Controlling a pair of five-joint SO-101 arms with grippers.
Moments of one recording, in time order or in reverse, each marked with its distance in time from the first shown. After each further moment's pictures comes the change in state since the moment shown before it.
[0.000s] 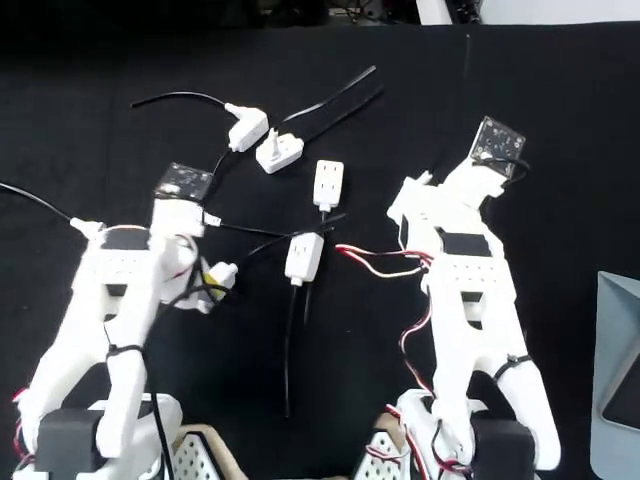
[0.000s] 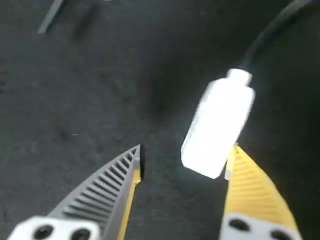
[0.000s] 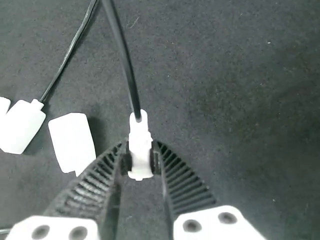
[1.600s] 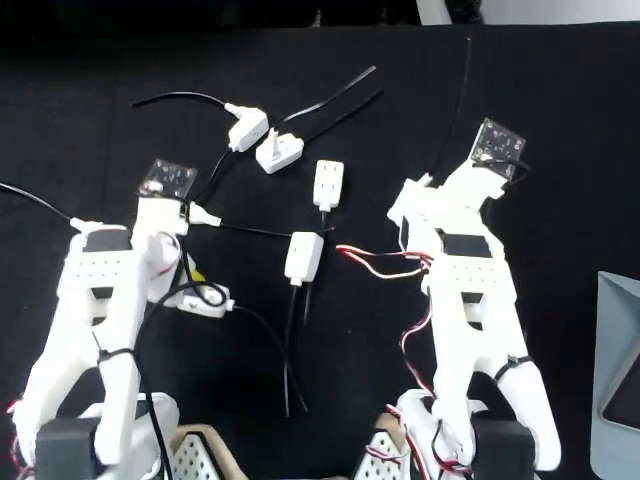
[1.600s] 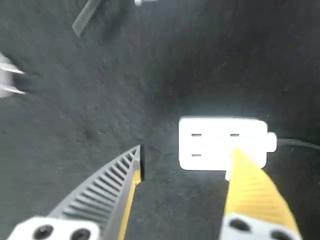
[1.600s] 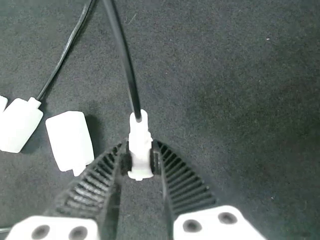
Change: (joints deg) left arm -4.2 -2.3 -1.1 0.8 -4.2; right arm 0.1 0.0 0.5 0.0 0.0
